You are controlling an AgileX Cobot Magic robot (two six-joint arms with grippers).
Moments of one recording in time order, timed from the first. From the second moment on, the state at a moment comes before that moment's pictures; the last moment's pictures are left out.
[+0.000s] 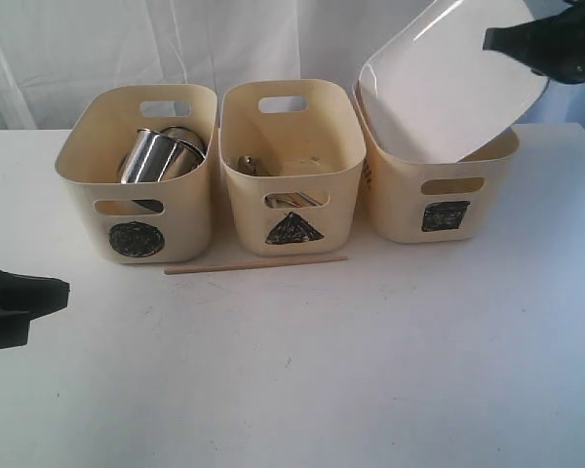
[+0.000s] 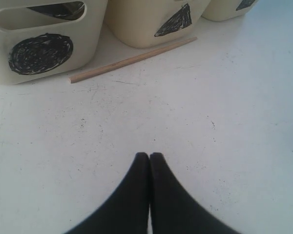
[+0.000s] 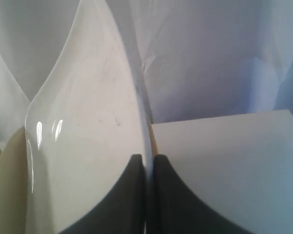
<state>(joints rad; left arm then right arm) -0.06 0.98 -0.42 -1.28 0.61 1.30 0.01 1.69 -1.24 0.87 0.02 -0.75</state>
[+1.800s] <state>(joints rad) -0.06 0.98 -0.42 -1.28 0.59 1.30 0.67 2.15 -1.58 0.61 0.43 -1.35</state>
